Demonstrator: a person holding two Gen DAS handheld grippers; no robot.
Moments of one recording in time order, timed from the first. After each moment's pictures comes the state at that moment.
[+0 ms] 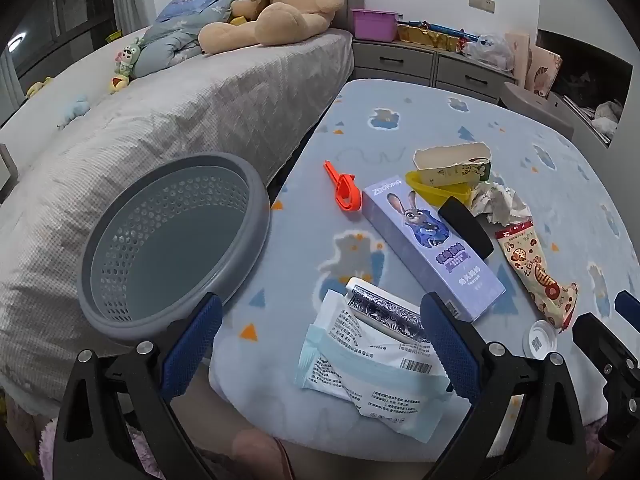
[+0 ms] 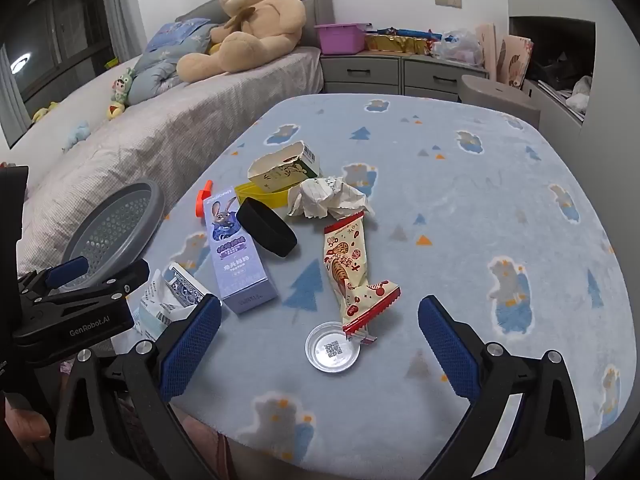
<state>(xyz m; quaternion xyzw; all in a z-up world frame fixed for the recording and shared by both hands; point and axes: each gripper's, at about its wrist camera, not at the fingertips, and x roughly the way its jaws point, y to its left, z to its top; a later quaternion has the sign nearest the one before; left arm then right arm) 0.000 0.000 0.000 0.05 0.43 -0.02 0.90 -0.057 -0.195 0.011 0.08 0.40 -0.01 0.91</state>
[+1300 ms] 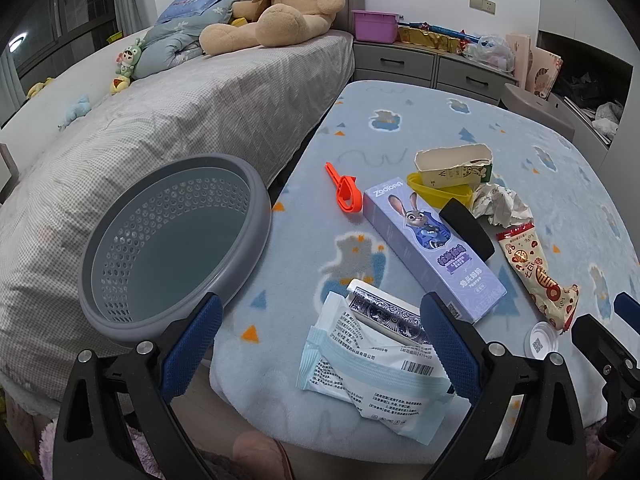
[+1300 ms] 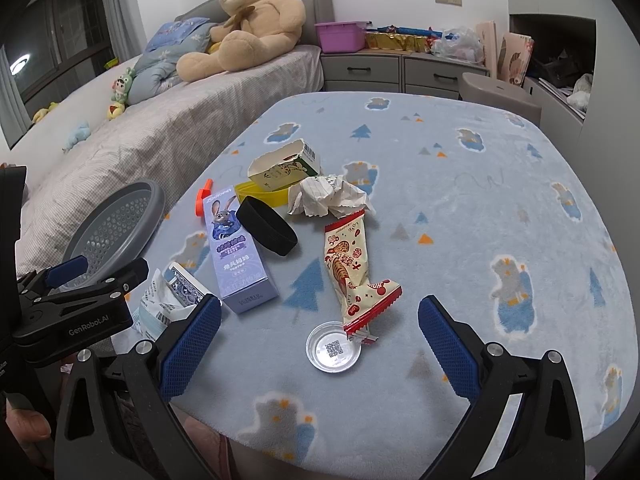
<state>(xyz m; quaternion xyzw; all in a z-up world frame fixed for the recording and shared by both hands) 0.002 0.005 0.009 0.05 0.43 -0.02 0.90 -0.056 -0.195 0.009 0.08 0.40 -0.01 0.91</state>
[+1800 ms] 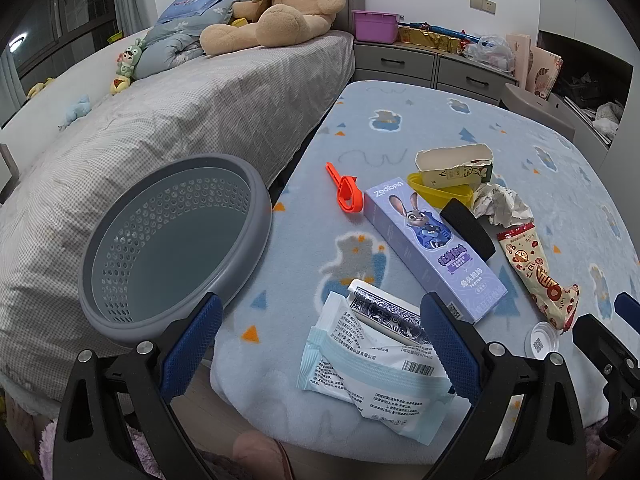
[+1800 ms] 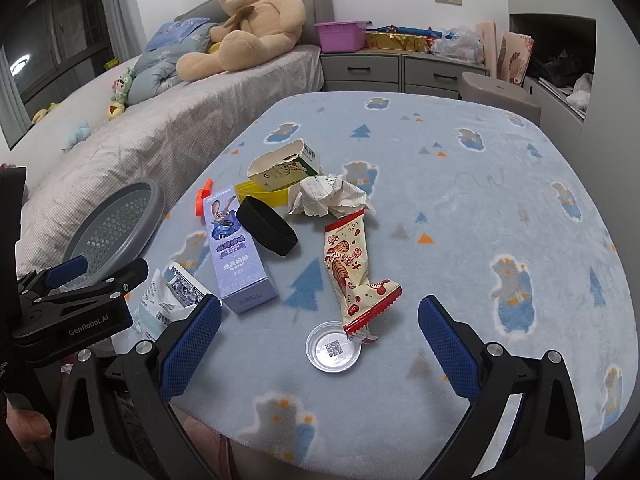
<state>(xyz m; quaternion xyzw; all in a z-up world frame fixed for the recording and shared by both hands) 0.001 0.004 0.008 0.05 0.43 -0.02 0.90 -0.056 -0.194 0.009 0.08 0.40 -0.01 0.91</state>
